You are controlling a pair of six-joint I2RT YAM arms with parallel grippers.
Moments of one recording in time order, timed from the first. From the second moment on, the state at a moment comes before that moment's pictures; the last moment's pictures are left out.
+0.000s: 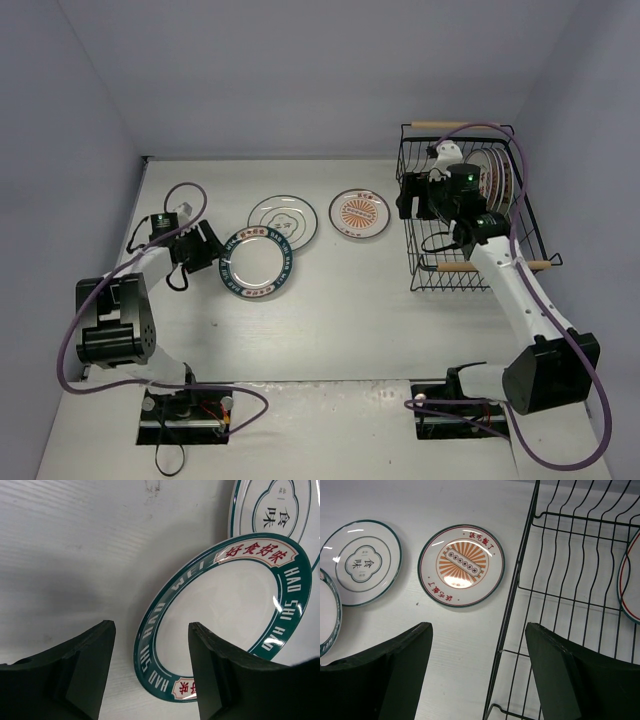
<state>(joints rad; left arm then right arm) 0.12 1.55 0.84 -0.20 0.38 -0.41 0.19 1.29 1.14 -0.34 -0.09 0.08</state>
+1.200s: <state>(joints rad) 0.11 1.46 0.81 0.04 0.76 -0.60 0.28 1.37 1.24 -0.33 -0.26 0.09</state>
